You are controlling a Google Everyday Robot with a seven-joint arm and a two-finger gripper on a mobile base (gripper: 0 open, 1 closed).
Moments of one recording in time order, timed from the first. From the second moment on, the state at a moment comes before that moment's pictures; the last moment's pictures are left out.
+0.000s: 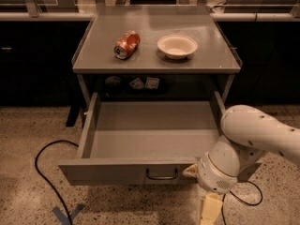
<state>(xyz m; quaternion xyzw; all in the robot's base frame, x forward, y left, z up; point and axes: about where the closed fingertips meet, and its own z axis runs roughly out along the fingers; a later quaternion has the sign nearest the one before) 0.332 -0.113 0.656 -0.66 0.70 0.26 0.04</state>
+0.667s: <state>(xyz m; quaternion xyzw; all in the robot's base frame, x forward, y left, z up) 0.341 -0.114 0.653 -0.66 0.70 0.26 0.04</state>
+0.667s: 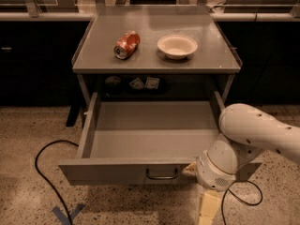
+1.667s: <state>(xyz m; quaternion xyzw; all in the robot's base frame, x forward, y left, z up) 0.459 -0.130 0.656 -0.65 0.72 0.23 0.07</state>
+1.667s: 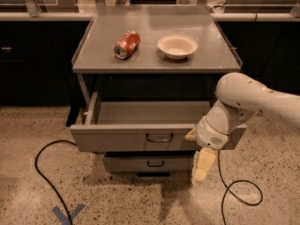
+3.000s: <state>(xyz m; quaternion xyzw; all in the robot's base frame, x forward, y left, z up) 0.558 -0.125 0.689 -0.66 0.72 0.17 0.12</state>
